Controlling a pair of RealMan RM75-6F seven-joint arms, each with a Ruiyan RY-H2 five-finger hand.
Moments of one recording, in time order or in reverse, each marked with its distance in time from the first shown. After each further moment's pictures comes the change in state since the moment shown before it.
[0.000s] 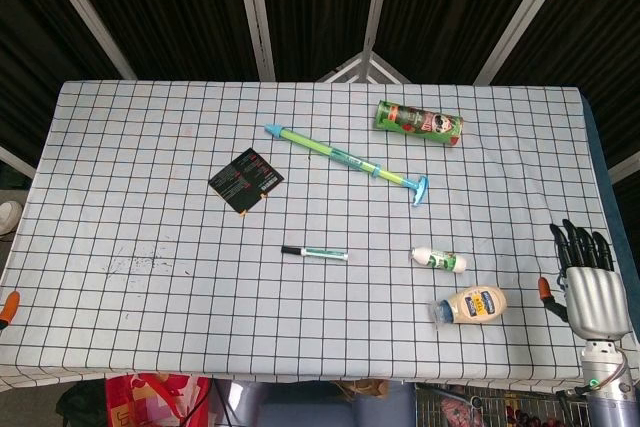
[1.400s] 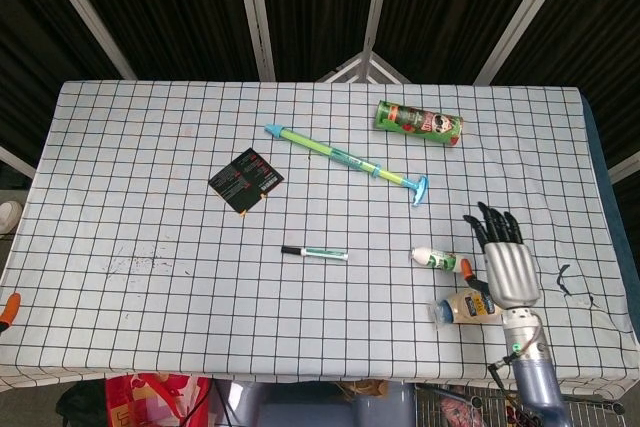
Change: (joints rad) left arm 0.008 0.003 0.005 -0.006 0.023 0.013 0.015; right arm 0.171 -0.203 0.086 -0.107 0.120 -0.159 -0.166
